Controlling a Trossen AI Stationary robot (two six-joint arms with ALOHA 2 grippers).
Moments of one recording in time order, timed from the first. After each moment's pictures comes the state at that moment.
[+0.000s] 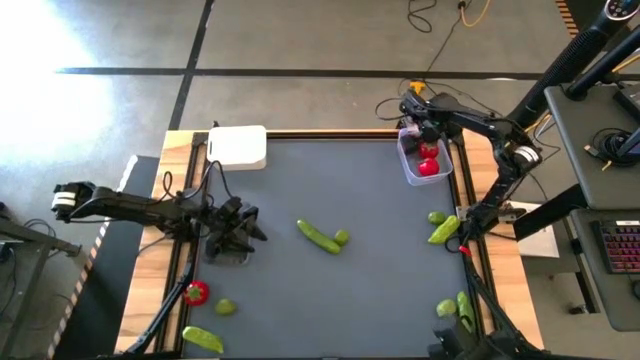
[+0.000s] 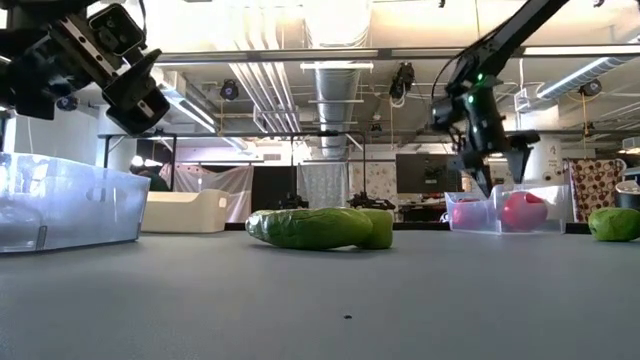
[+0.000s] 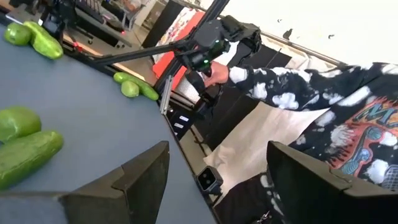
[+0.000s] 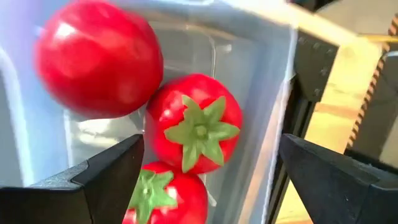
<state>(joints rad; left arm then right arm) 0.02 0.74 0.07 0.76 0.54 -0.70 -0.97 1.69 1.25 -1.10 0.34 0.33</state>
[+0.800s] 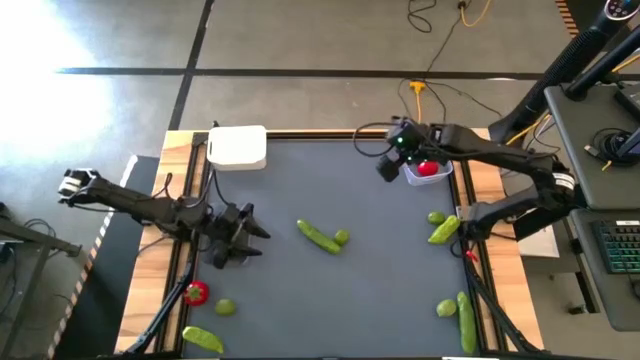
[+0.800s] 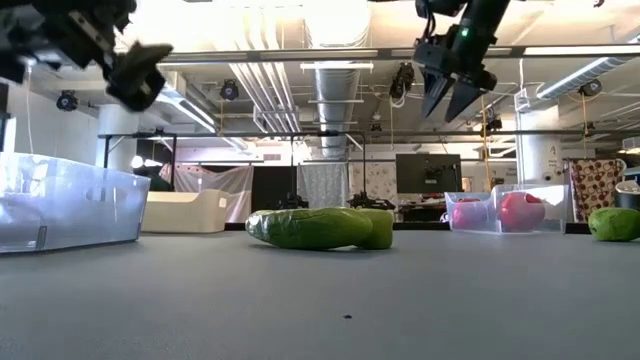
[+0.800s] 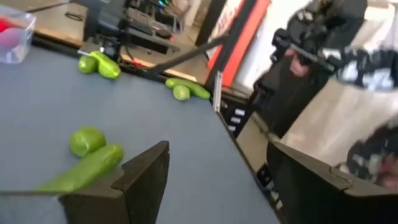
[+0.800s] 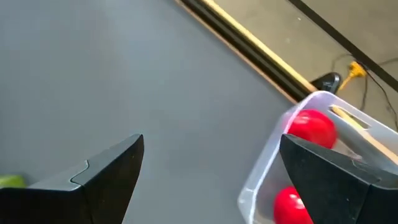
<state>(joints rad) -0.23 0.66 0.24 0.33 0.09 -0.41 -0.42 1.33 1.23 -0.92 0.26 0.30</state>
